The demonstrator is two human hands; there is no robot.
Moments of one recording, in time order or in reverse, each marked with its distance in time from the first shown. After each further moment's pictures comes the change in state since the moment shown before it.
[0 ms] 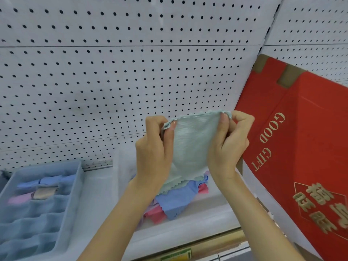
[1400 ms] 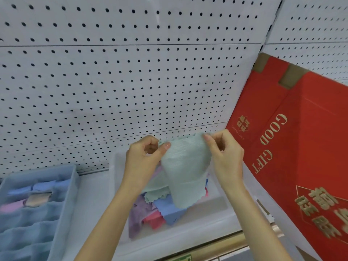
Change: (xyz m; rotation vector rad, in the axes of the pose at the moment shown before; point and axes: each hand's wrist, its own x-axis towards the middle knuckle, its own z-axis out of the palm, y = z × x) left_hand -0.003 -0.046 -0.005 -0.322 -0.371 -0.734; right_hand -0.003 0.045 -0.014 -0.027 -0.347 0.359
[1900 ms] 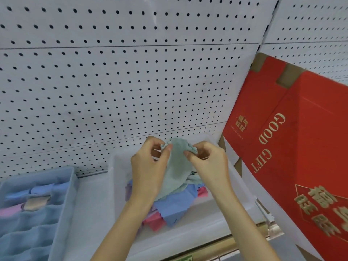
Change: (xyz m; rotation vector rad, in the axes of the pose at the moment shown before) left_hand -0.015 0.002 0.020 0.171 0.173 0.094; right_hand -0.015 -0.004 0.019 -0.117 -0.158 0.171
